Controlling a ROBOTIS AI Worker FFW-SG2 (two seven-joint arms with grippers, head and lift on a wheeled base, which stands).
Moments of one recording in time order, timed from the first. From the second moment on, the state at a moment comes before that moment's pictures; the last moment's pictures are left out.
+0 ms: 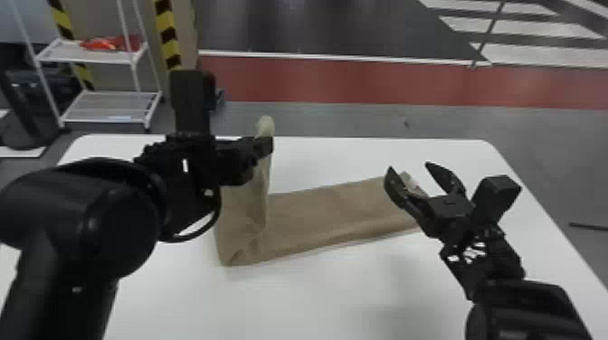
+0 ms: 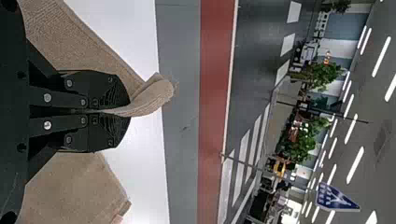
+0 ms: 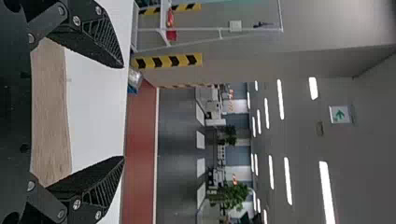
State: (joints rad) left arm -0.23 0.04 -0.21 -1.99 0.42 1.03 0.08; right arm 0.05 -0.06 -0.18 -1.61 -0.11 0.03 0.36
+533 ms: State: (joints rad) left arm -0.25 0.00 -0.52 -1.63 0.25 0.67 0.15; right arm 0.14 -0.13 -0.40 -1.60 -0.28 -0.05 0.37
